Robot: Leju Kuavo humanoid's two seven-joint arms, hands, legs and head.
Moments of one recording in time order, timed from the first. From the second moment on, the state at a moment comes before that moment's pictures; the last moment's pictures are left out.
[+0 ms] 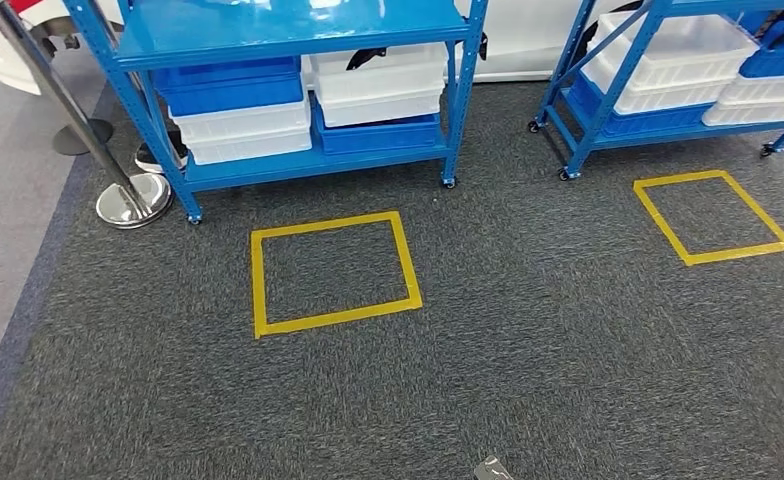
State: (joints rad) left arm -0.07 -0.10 -1.12 -0.15 1.34 0.22 -0.34; right arm -0.13 0.04 0.00 -0.30 0.49 -0.10 -0.45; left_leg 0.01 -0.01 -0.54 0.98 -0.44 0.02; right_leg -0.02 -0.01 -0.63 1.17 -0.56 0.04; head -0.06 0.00
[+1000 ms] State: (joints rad) left arm -0.07 -0.11 -1.08 -0.15 1.38 0.20 -0.38; right arm -0.15 0.03 0.01 -0.29 0.49 -0.12 -0.40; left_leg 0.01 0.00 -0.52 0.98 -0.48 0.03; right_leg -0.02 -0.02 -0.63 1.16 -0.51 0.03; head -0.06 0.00
